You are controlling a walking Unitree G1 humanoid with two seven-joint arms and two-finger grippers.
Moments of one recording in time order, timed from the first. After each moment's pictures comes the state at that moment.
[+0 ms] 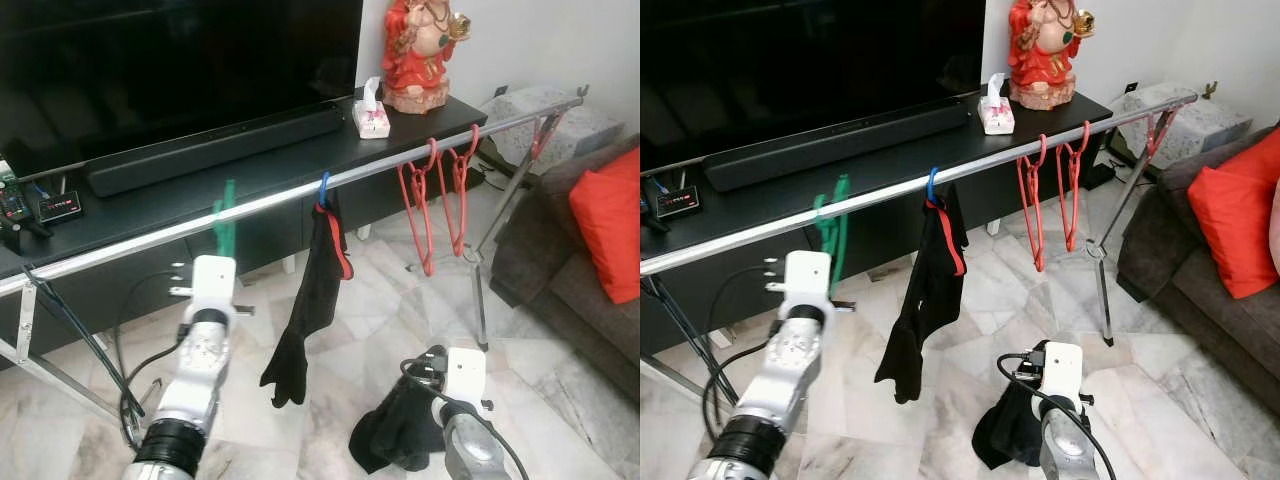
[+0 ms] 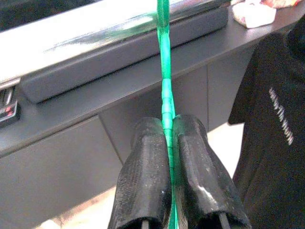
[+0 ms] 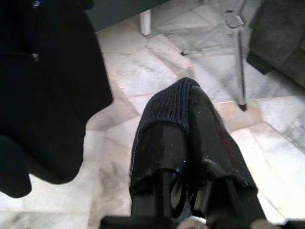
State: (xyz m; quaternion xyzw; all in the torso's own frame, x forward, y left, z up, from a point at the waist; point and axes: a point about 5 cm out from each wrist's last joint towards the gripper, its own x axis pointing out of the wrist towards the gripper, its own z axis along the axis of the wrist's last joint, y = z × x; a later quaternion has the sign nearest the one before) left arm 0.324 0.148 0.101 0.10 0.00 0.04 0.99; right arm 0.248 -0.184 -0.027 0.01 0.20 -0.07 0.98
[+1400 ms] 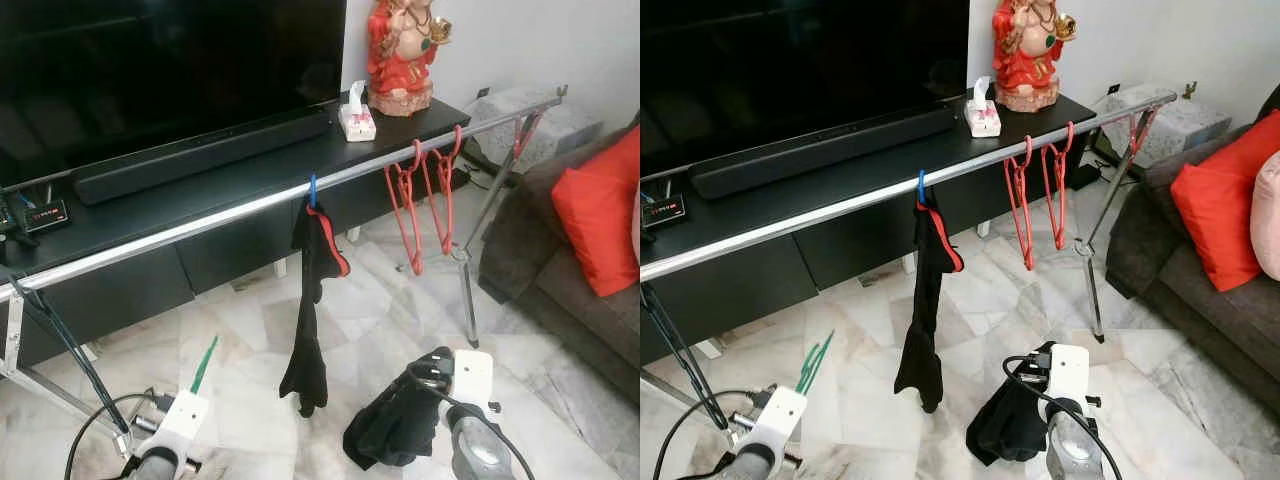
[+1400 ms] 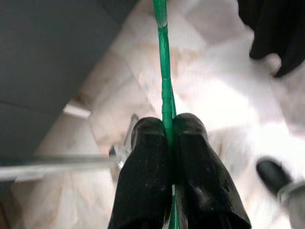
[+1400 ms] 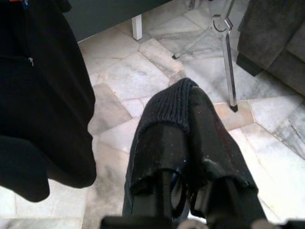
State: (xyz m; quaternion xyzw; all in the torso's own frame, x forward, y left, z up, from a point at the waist) left arm 0.200 0.221 -0.049 0.27 0.29 -0.03 0.92; right arm 0.246 -0.188 -0.027 0.01 0.19 -0.07 0.98
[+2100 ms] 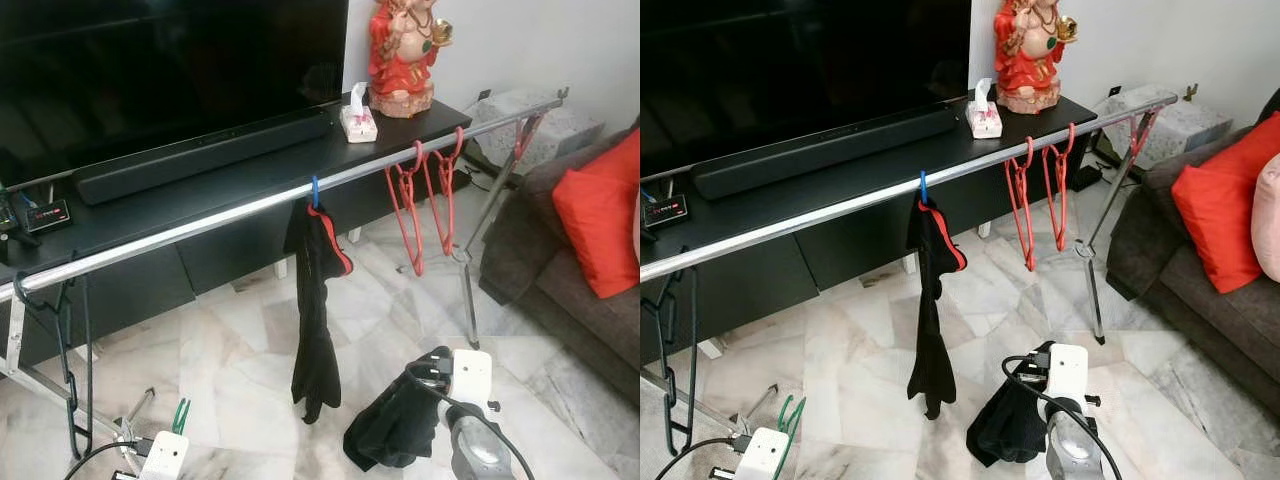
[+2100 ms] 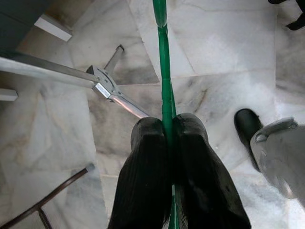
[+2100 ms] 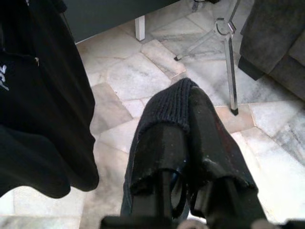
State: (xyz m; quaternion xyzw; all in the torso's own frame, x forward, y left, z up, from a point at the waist) left arm 0.171 0.231 -0.075 0.19 0.40 0.04 0.90; right arm 0.246 -0.187 -0.027 -0.01 0.19 -0.06 0.98
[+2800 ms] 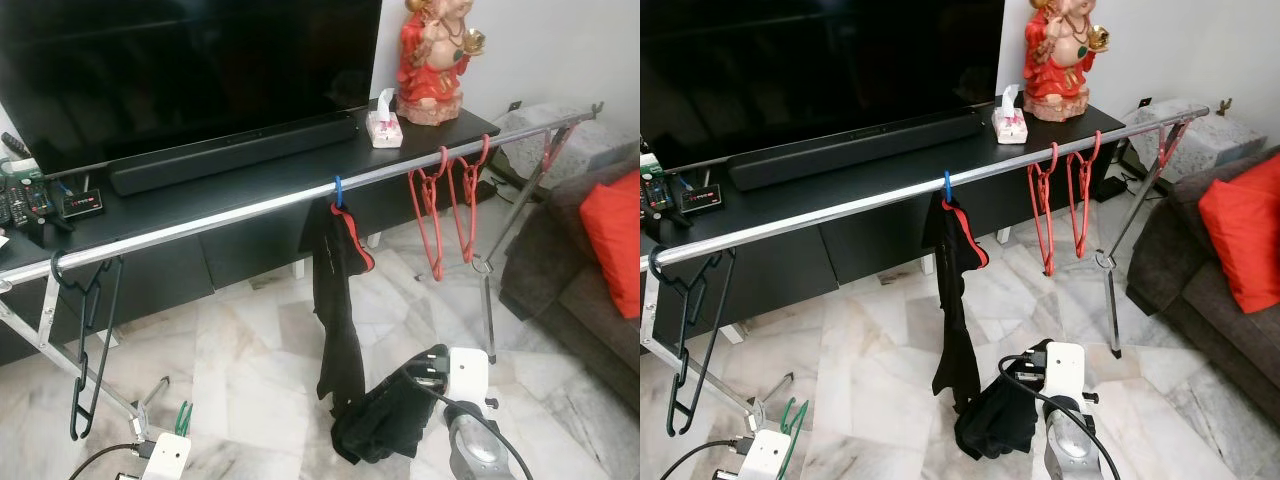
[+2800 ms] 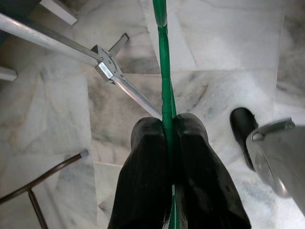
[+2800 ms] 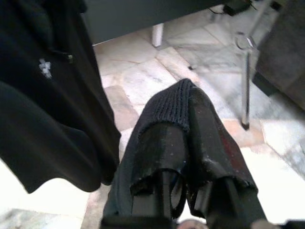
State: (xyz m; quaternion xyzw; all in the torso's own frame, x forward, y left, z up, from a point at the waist) left arm 0.173 0.228 -0.075 0.19 0.39 0.03 0.90; right arm 0.248 -0.187 -0.025 -0.02 0.19 -0.06 0.98
